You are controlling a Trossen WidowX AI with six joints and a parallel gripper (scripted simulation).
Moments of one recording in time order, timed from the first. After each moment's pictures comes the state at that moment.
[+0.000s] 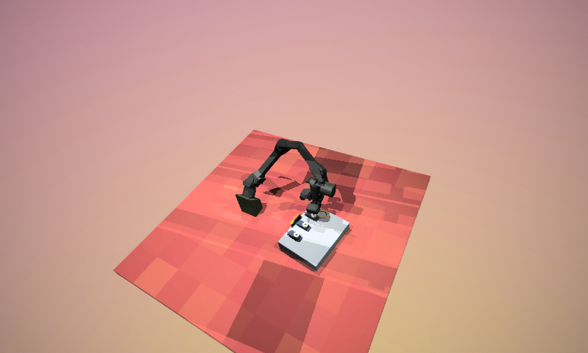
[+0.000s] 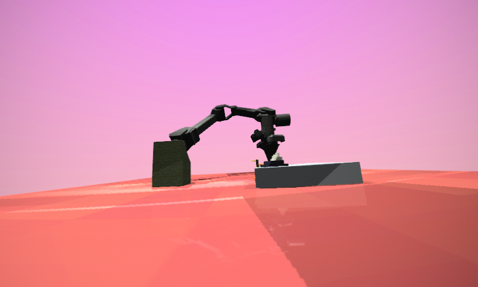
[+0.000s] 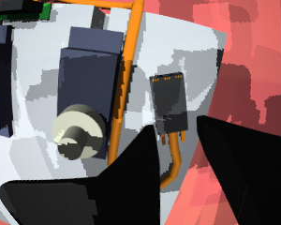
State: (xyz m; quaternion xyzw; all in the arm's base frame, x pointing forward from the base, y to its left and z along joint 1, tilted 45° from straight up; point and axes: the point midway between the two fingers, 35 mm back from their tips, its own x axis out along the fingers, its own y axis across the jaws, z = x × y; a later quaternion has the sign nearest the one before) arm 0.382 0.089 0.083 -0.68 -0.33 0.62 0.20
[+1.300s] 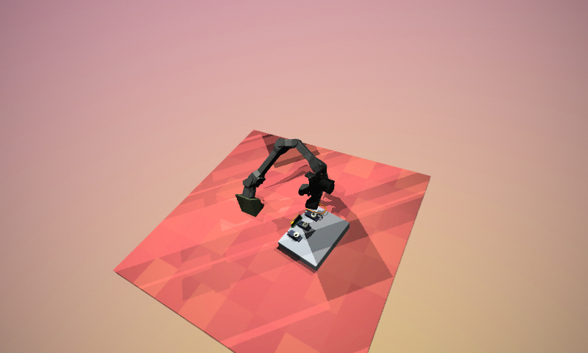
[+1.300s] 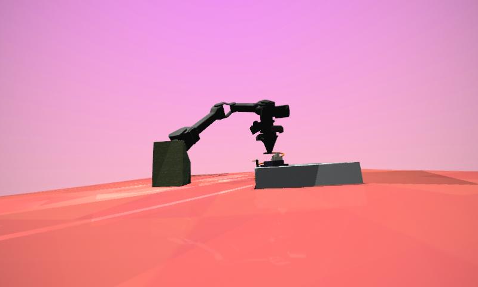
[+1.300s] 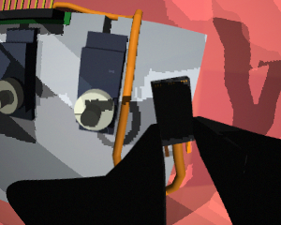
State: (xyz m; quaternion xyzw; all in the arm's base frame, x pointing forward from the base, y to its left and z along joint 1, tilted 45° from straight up) arm 0.380 0.061 0.107 -0.68 -0.33 0.62 0.21
